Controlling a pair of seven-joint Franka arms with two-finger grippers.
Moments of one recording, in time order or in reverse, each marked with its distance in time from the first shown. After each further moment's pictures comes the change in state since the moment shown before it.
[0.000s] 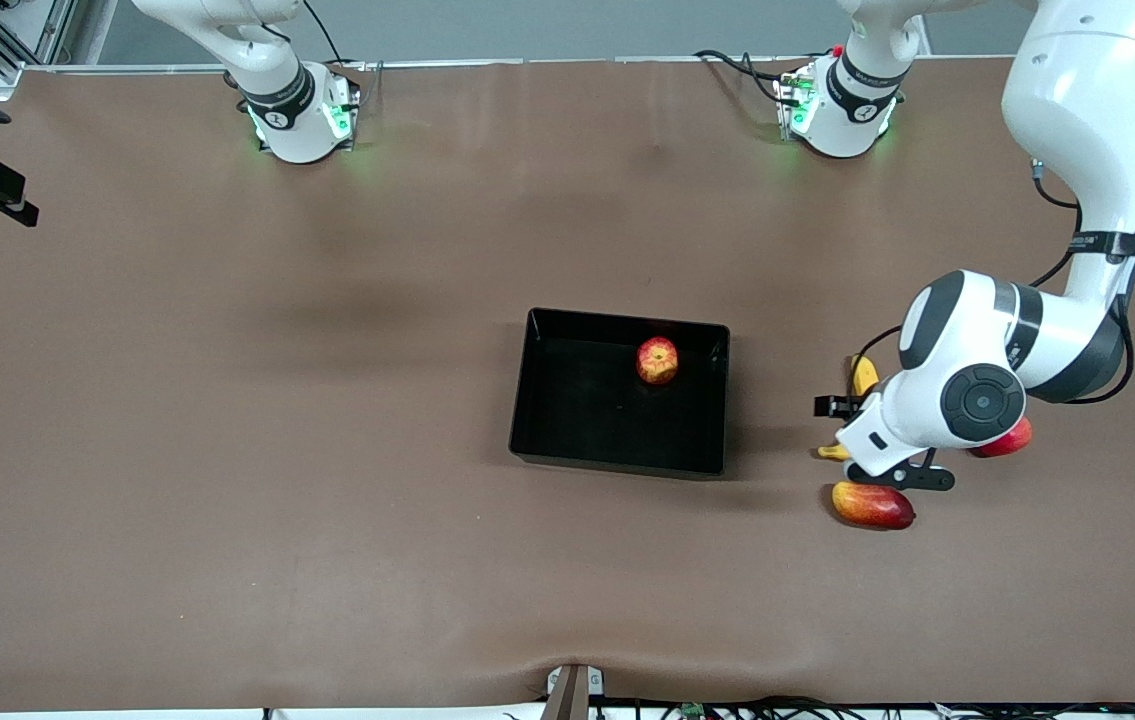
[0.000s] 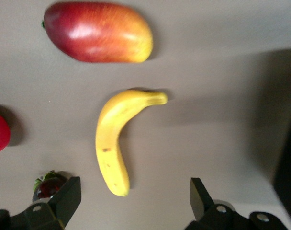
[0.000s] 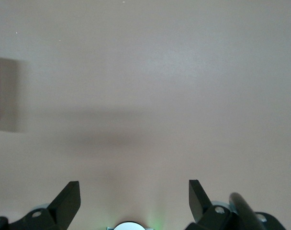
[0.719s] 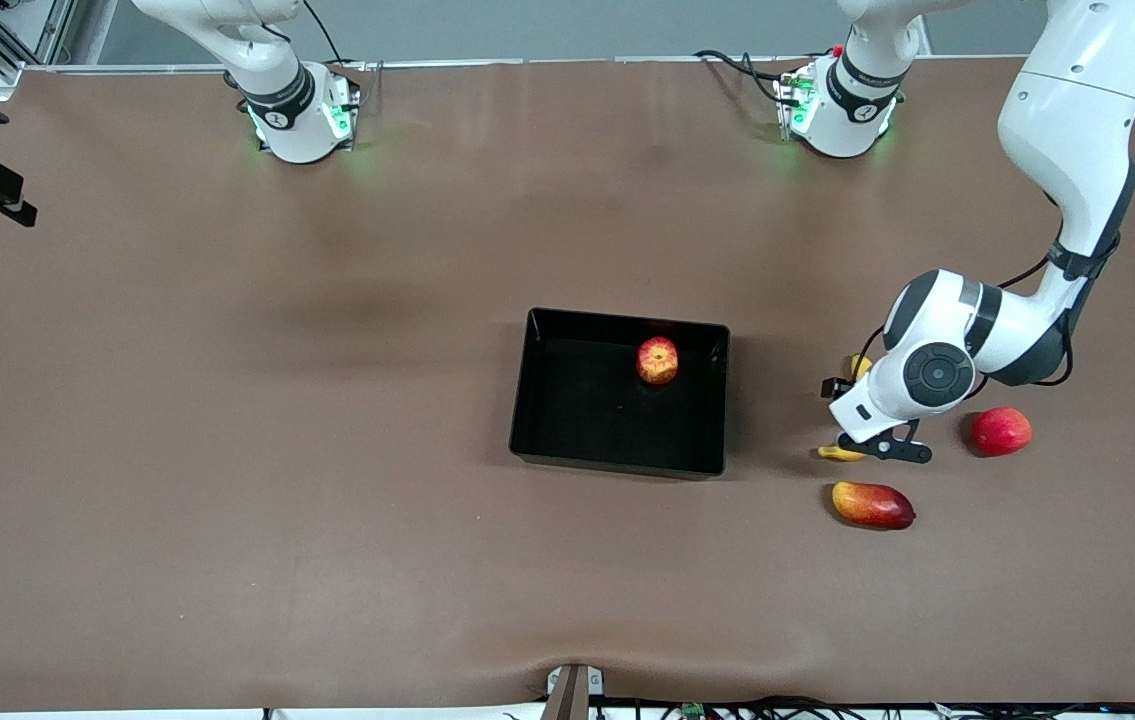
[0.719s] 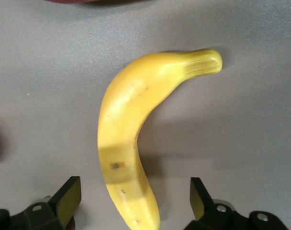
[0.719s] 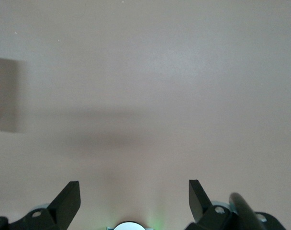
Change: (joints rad) left arm 0.072 -0.013 0.000 -0.273 0.161 0.254 -0.003; right arm 0.000 0.000 -0.002 0.000 0.000 0.000 0.000
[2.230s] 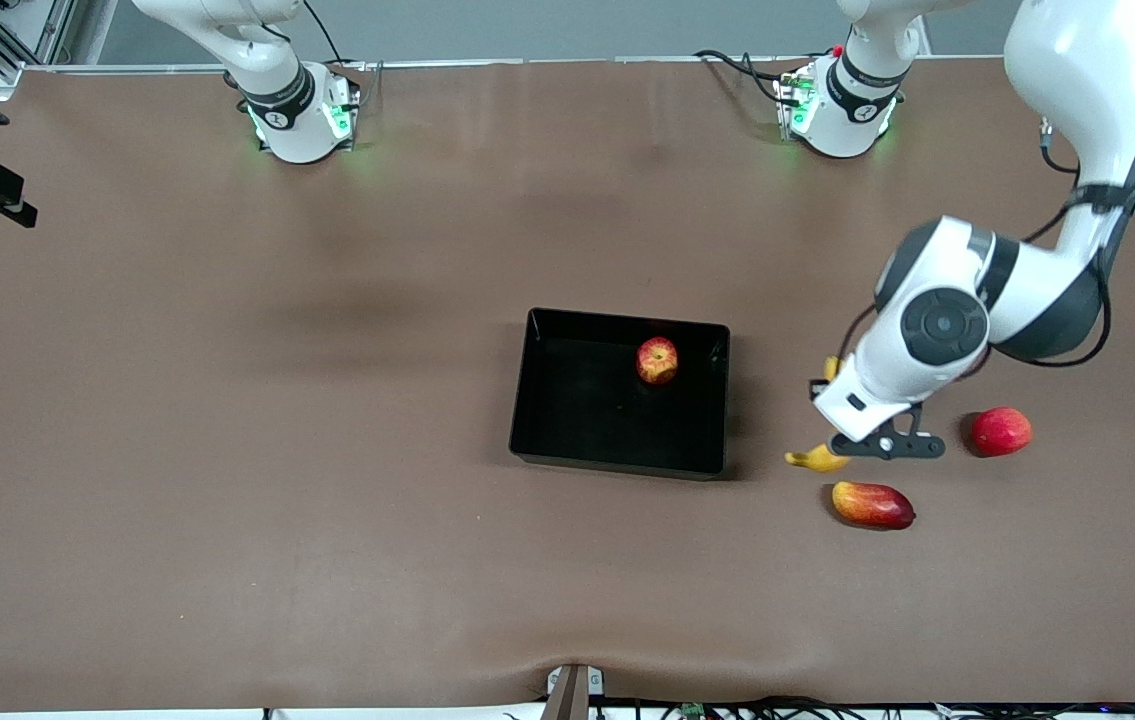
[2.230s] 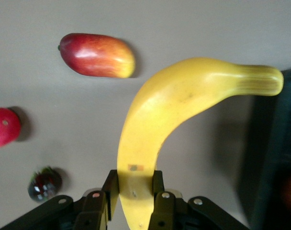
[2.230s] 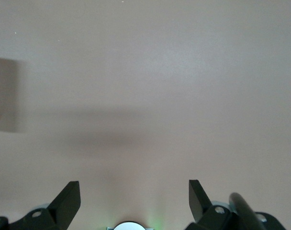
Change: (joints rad) left arm 0.009 -0.110 -0.238 0.236 -0.086 -0.250 -0.241; right arm 0.000 0.002 0.000 0.000 0.000 0.000 0.000
